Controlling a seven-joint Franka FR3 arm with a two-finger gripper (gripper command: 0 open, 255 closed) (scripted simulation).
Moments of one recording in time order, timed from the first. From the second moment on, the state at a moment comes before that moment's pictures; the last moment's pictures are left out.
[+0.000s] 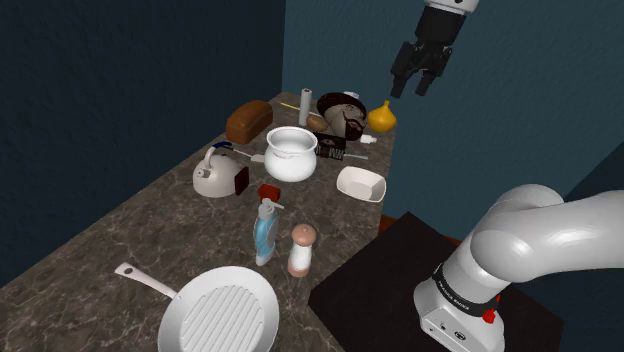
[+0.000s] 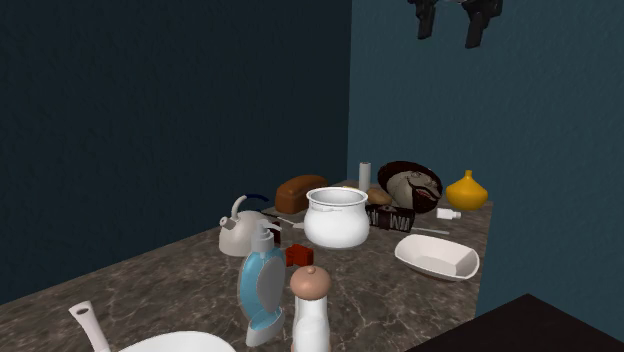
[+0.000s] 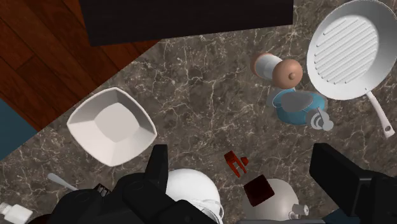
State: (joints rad) arm -0.02 -0.79 -0.04 -2.27 0.02 1.53 0.06
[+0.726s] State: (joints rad) arm 0.01 -0.59 -0.03 -2.38 0.03 1.83 0.02
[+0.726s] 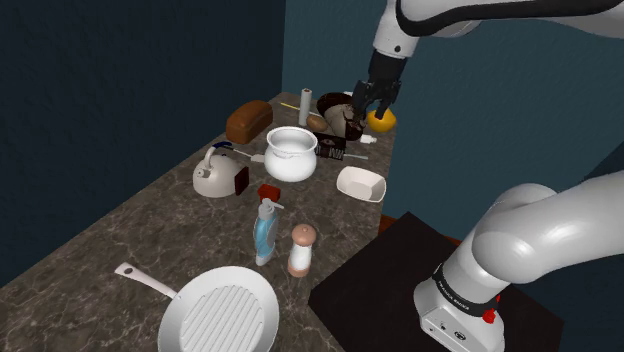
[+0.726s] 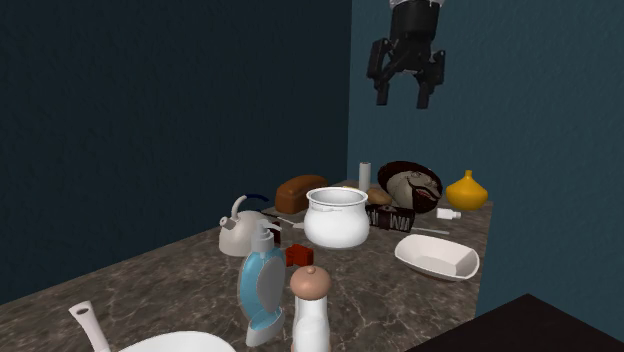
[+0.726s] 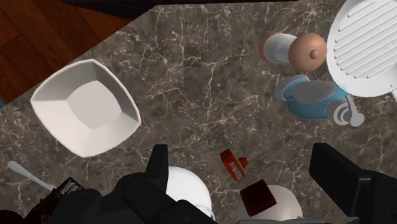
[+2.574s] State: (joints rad) arm 0.09 0.41 0.03 -2.03 0.00 2.46 -0.05
